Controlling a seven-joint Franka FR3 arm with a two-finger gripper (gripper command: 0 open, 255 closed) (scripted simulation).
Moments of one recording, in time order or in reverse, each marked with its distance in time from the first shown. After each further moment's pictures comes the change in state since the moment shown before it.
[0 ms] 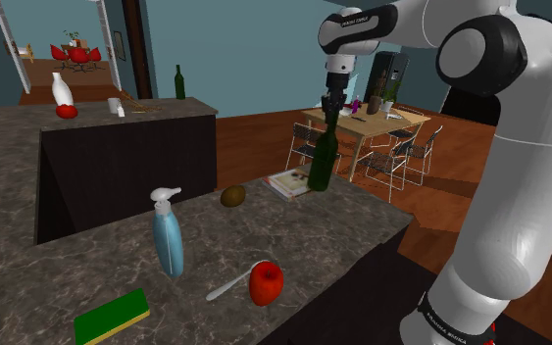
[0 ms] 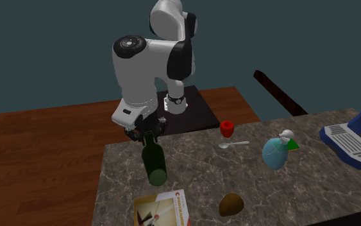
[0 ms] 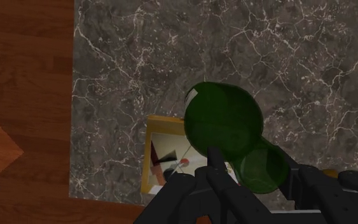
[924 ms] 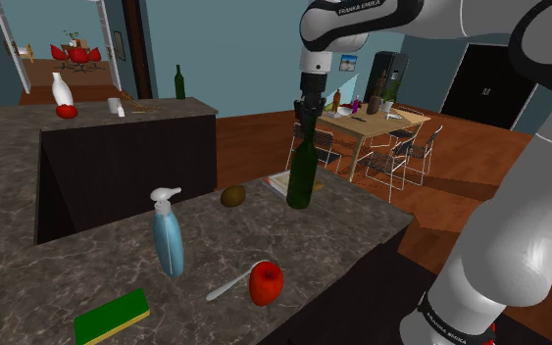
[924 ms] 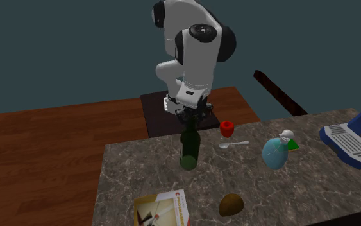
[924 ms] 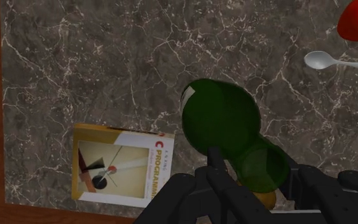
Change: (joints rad) arm 0.174 -0.242 0.143 -0.280 -0.060 0.045 0.321
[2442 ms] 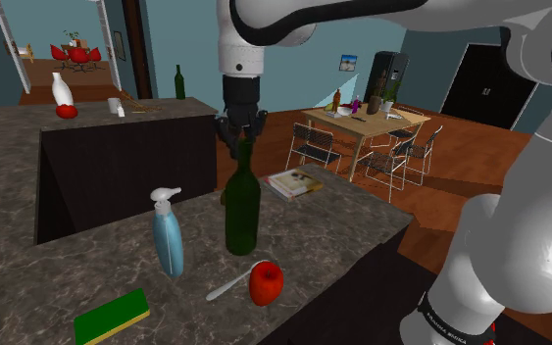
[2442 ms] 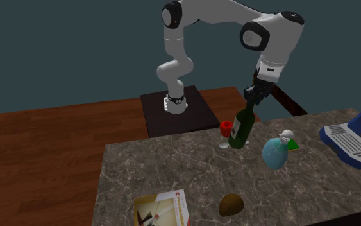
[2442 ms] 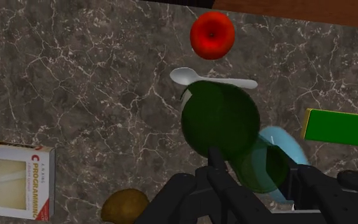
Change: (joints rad) arm 0.248 0.004 0.302 0.008 0.043 -0.002 0.543
